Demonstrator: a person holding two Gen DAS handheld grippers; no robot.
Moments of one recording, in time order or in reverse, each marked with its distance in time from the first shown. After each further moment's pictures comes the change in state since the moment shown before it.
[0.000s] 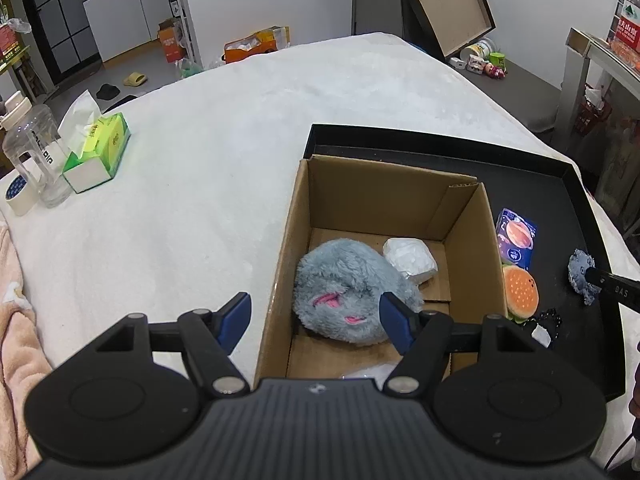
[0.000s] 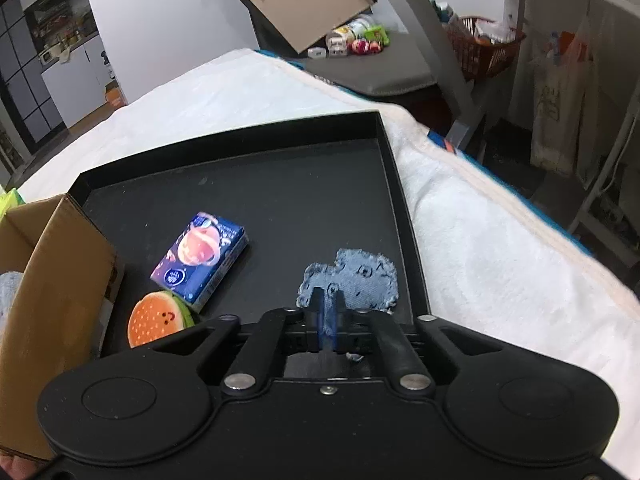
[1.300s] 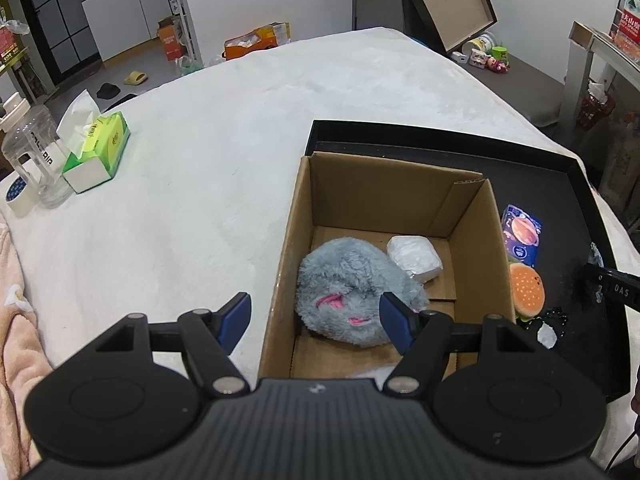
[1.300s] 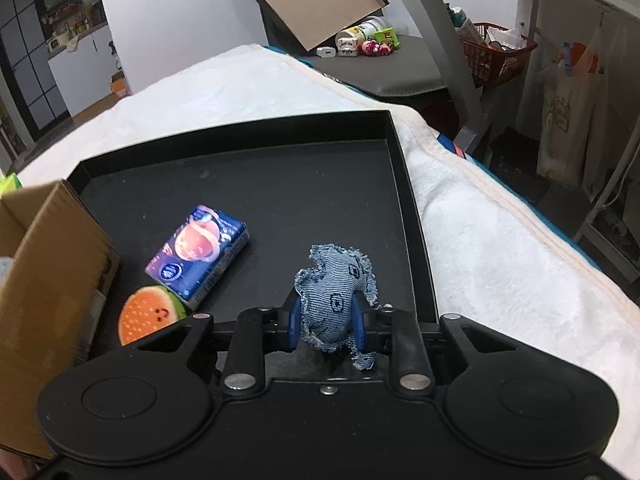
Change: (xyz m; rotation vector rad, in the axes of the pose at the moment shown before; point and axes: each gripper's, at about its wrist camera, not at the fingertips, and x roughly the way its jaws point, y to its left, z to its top) left arm 0.005 0.000 0.003 0.009 0.015 0.005; right arm 0.008 0.003 -0.001 -0.032 0.002 0.008
